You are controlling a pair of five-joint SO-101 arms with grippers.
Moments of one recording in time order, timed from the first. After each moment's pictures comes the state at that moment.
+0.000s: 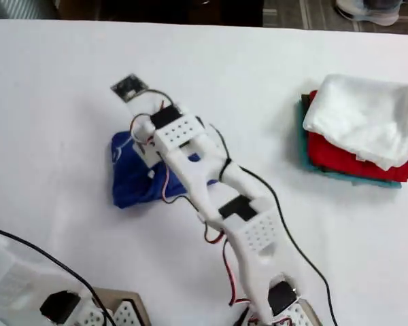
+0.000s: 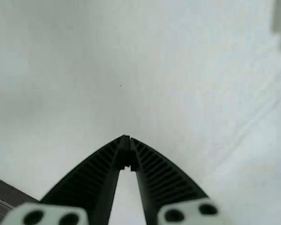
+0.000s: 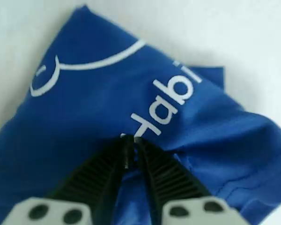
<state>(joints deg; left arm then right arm) -67.2 10.3 -11.5 92.8 -22.9 -39.6 38.5 -26.5 71.6 7.7</state>
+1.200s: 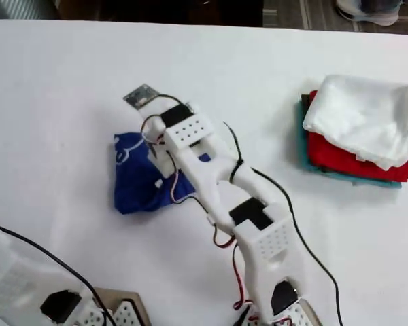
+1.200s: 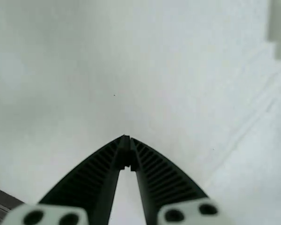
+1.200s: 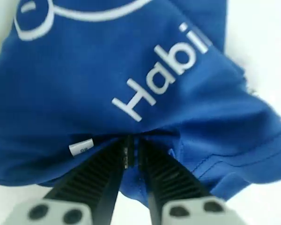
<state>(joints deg) -64.8 10.3 -11.4 91.6 -23.3 -37.2 30.8 -17.6 79.8 11.1</state>
